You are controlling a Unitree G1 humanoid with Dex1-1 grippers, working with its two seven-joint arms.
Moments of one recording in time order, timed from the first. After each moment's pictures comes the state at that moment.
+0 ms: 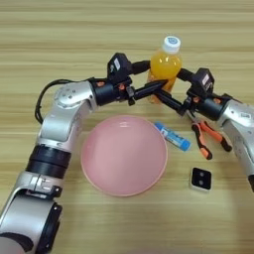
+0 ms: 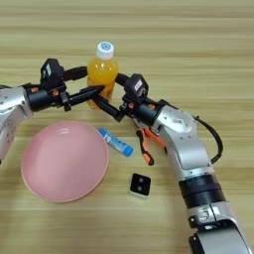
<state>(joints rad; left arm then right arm) -0.53 0.22 -0.10 0.20 -0.27 0.11 -0.95 -0.39 -0.25 0.12 0.13 0.26 -0.06 0.78</state>
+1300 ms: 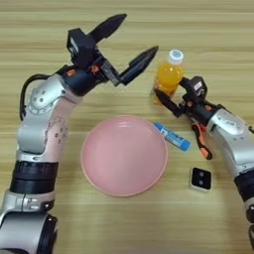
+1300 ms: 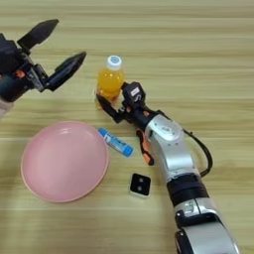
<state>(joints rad) -0.44 0.19 0.06 -0.12 -0.46 0.06 -0.73 -0.42 -0.15 0.09 0.41 0.13 -0.19 0.58</state>
